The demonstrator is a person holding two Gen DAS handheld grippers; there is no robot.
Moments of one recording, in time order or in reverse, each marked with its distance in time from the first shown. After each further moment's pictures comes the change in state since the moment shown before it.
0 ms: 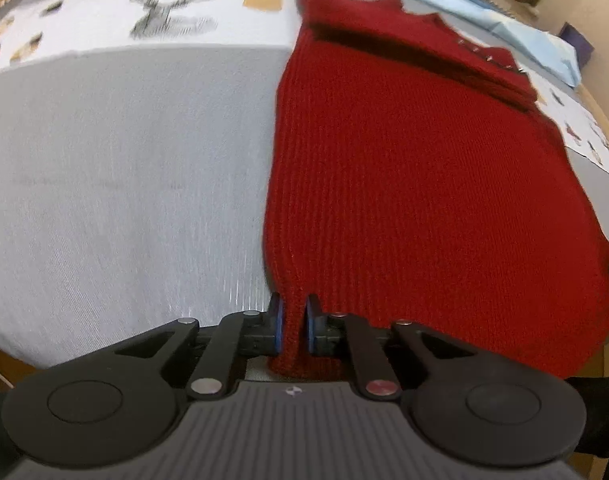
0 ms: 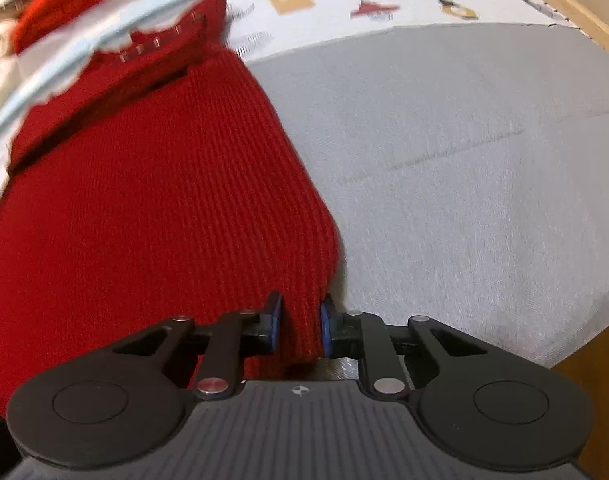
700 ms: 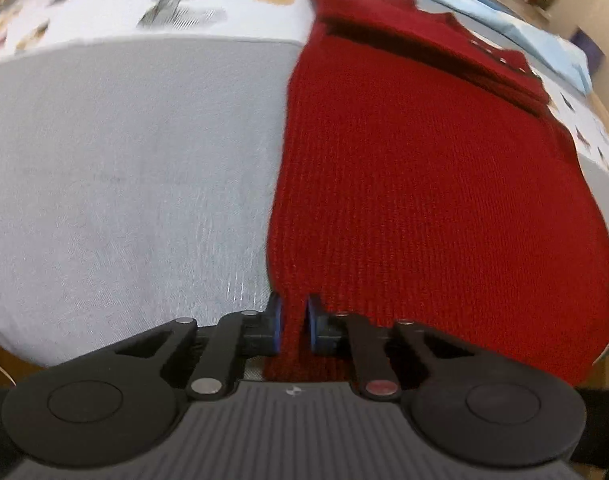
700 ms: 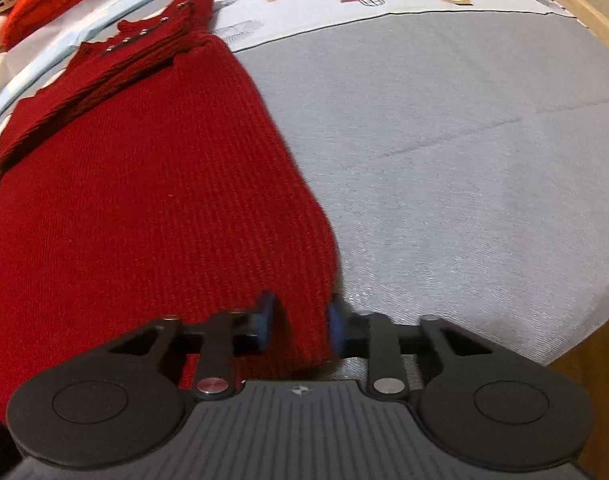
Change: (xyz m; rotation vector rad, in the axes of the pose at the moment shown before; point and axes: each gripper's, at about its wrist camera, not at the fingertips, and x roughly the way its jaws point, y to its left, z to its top) left arm 0.015 0.000 0.004 -0.025 0.023 0.018; right arm 0.010 -0.001 -0.004 0.002 0.049 -0.037
